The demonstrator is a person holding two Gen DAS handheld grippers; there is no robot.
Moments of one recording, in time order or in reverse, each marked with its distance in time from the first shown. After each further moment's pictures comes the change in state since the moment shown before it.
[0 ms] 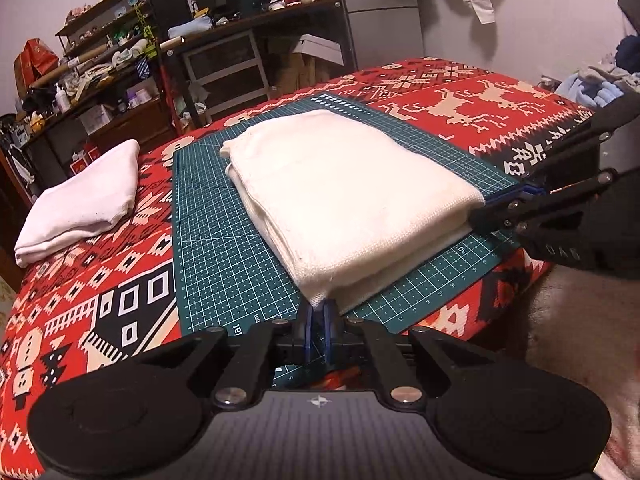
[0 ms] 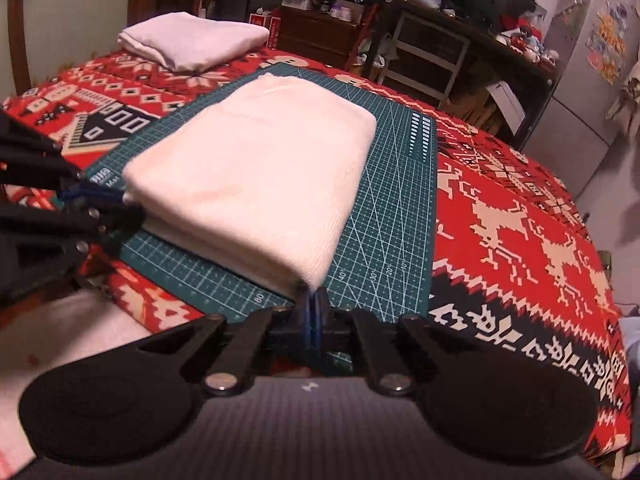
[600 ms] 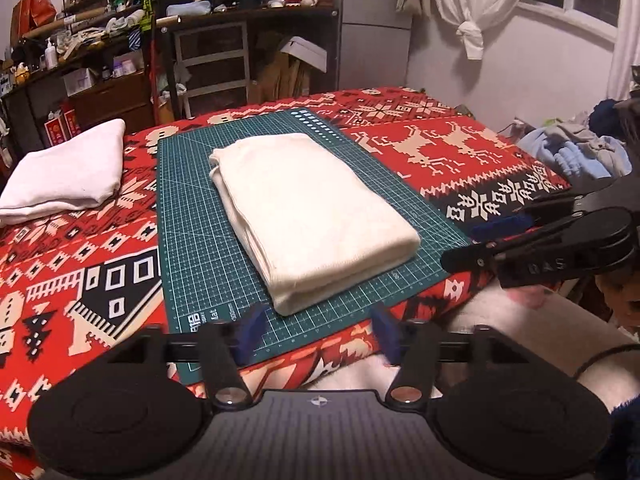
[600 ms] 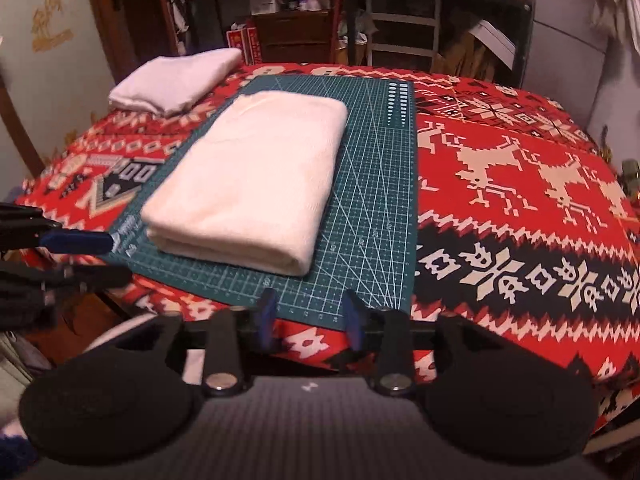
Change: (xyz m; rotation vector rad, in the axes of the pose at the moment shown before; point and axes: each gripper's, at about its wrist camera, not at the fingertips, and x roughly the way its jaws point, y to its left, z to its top) left arm -0.050 0.017 0.017 -0.146 0.028 -0.163; right arm -0.042 -0.047 -0.006 0.253 0.023 0.142
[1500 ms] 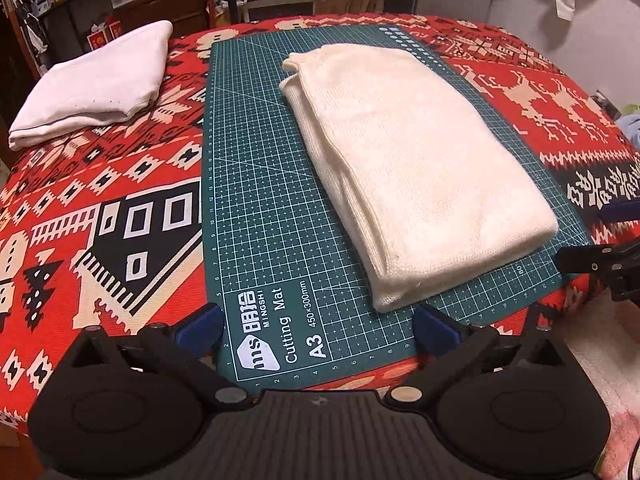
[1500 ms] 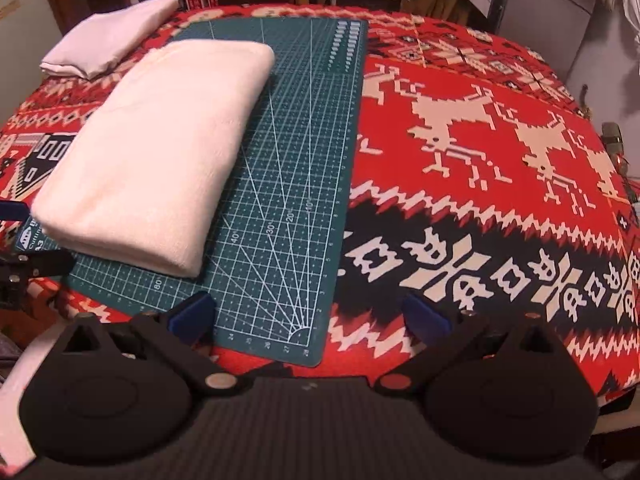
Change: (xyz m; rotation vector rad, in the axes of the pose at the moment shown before) left arm 0.077 0.046 0.015 -0.126 0.252 0.131; right arm 0.058 -0.043 0.027 0.028 0.224 -0.114
